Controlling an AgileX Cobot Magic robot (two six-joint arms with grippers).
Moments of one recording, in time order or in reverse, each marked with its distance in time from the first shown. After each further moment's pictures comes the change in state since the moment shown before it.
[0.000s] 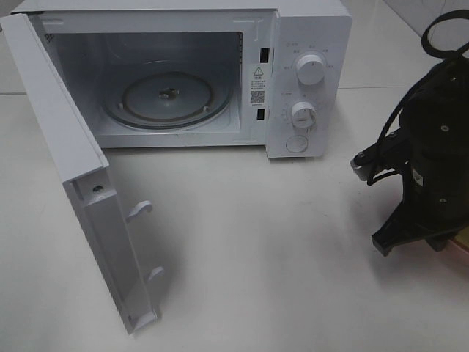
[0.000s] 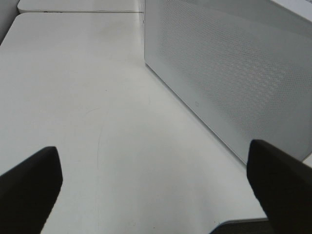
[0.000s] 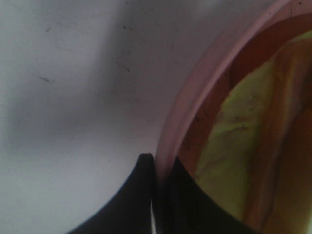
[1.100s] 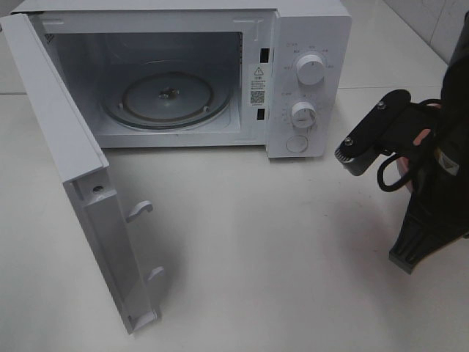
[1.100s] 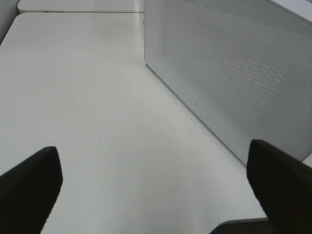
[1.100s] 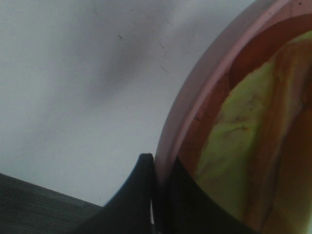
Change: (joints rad) left arm 0.000 0.000 0.000 0.000 0.000 0.000; right arm 0.316 -0.317 0.000 0.014 0.249 -0.125
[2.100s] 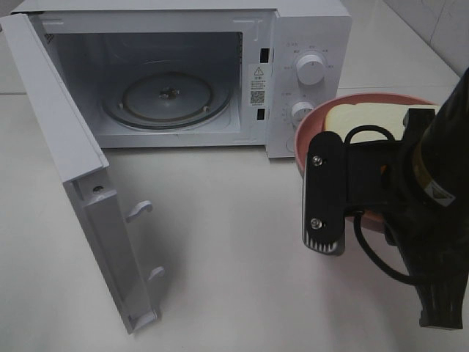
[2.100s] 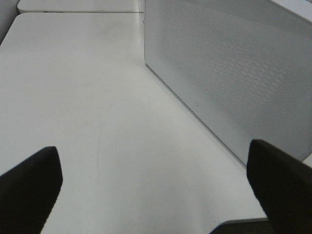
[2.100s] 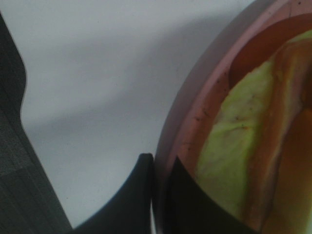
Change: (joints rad) left arm 0.000 0.000 0.000 0.000 0.000 0.000; right arm 0.217 -0.066 0.000 0.030 -0.043 -0.497
